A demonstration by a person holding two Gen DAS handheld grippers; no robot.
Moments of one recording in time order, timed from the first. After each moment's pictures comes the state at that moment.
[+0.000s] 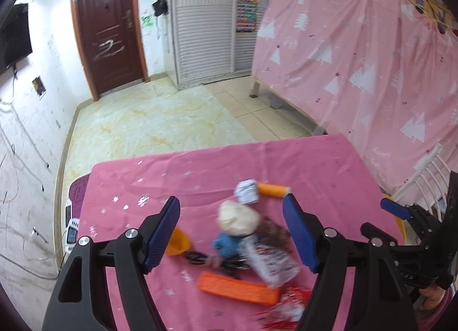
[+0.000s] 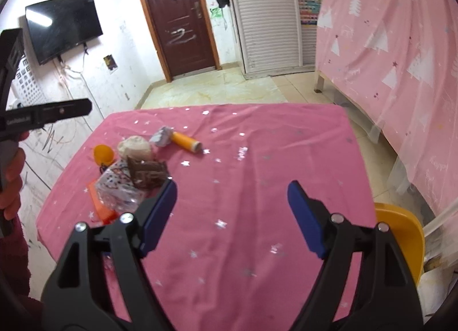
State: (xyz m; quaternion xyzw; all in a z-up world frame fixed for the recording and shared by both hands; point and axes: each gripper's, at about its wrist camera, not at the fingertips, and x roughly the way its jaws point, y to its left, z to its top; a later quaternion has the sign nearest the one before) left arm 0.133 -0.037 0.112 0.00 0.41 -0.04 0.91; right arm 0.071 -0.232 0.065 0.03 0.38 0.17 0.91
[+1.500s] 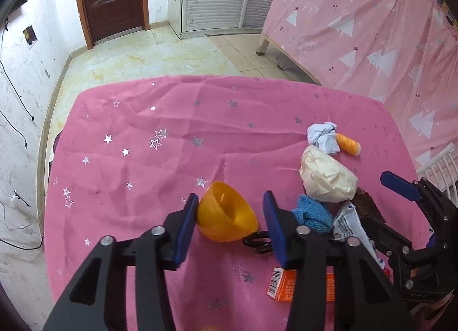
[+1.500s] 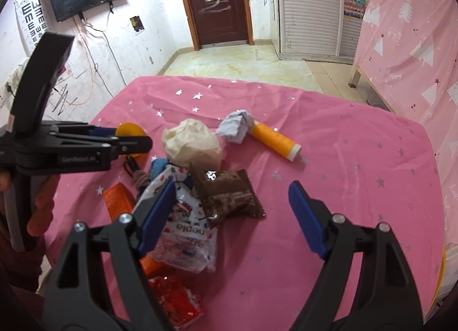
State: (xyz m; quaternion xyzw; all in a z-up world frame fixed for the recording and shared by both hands) left arm 0.163 0.031 0.002 -0.05 0.51 -0.04 0.85; right arm 0.111 -0.115 0.038 -0.03 0.43 0.23 0.87
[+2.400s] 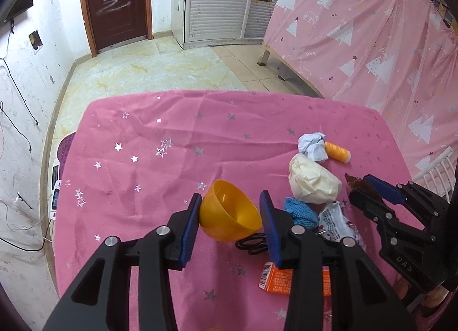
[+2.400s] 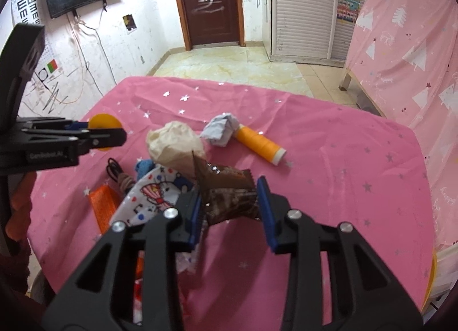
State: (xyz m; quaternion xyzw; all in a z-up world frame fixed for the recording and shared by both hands) left arm 0.144 0.025 0.024 -0.06 0.49 -0.04 0.87; right arm 0.112 -0.120 0.042 -0.05 0.42 0.21 0.88
